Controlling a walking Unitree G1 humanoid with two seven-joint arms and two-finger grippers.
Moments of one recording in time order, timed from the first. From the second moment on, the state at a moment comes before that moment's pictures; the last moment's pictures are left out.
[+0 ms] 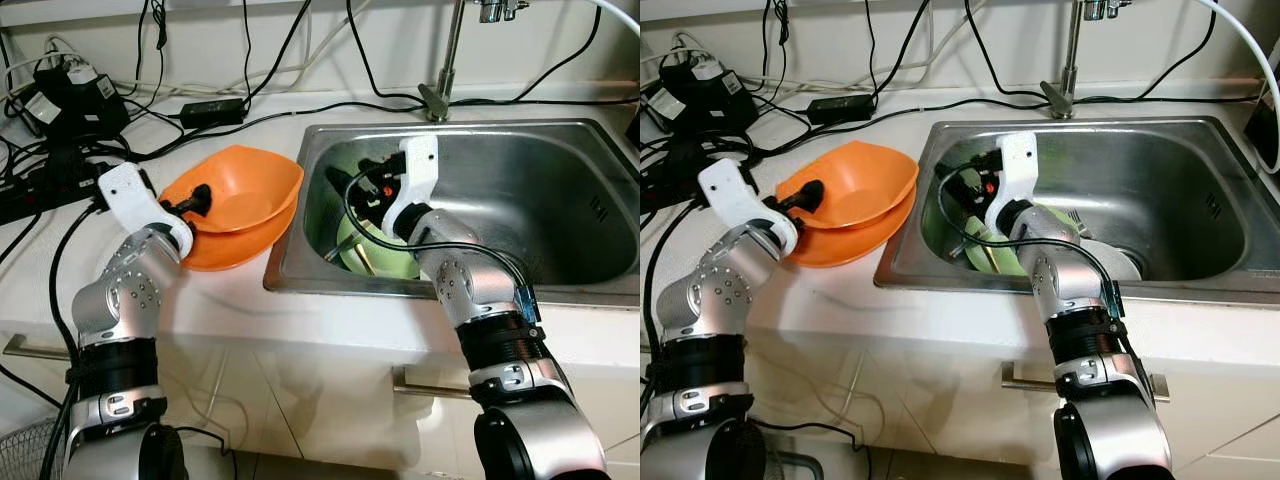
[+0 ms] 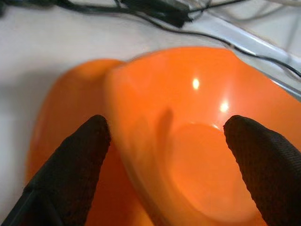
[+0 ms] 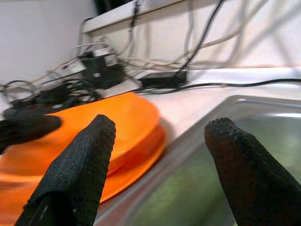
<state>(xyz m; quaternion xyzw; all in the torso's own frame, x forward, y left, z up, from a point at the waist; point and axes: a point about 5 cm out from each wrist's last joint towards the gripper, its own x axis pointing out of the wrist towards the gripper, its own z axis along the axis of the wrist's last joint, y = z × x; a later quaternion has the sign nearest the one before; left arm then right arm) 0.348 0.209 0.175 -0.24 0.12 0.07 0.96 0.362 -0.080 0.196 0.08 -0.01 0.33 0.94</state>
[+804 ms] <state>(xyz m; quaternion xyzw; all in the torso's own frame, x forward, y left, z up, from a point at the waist) 0.343 0.210 0.153 -0.38 0.16 0.07 0.91 0.357 -0.081 0.195 0.07 0.01 0.35 0.94</state>
